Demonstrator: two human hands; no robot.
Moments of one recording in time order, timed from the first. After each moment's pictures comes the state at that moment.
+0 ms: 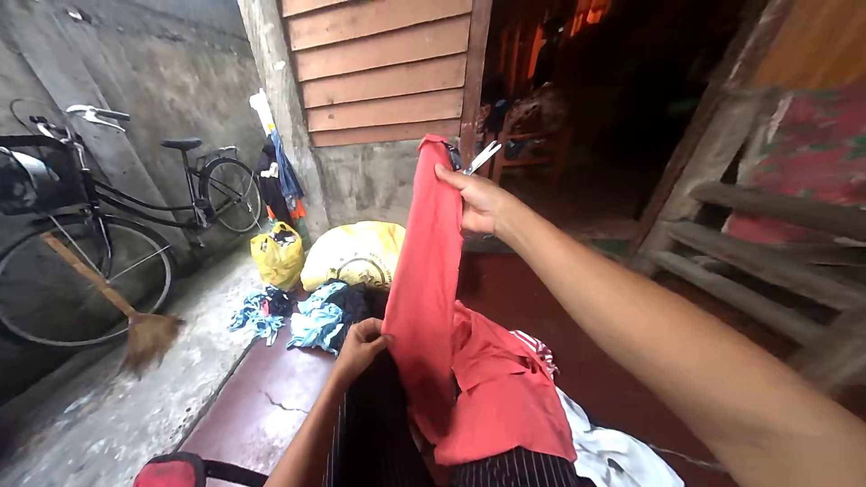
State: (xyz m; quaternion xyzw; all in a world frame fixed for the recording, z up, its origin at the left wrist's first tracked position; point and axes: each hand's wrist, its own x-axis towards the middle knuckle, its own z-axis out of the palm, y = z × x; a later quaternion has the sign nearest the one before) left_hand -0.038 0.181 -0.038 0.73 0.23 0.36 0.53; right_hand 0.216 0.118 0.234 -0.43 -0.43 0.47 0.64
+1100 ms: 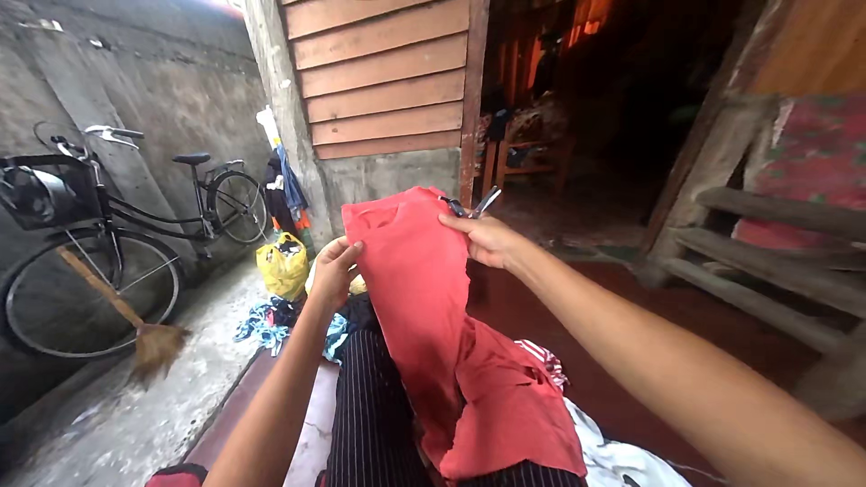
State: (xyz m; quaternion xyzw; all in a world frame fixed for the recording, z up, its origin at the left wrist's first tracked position) left_hand -0.028 0.207 0.144 0.53 0.20 0.53 0.63; right_hand 0.232 0.110 0.190 -0.50 -0.41 0.43 0.63
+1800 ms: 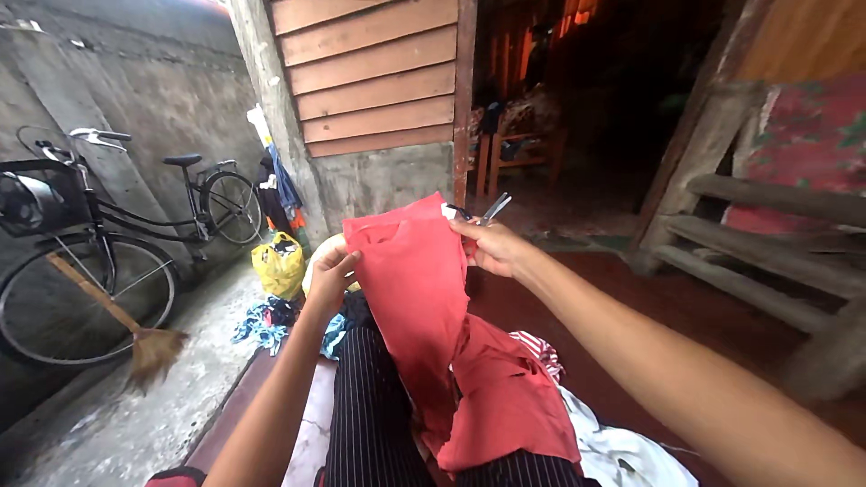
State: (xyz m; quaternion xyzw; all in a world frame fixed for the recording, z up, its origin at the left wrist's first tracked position) left_hand -0.027 0.206 0.126 0.56 0.23 0.51 0.61; right_hand 0.244 0.087 0.169 -0.52 -0.36 0.43 0.64
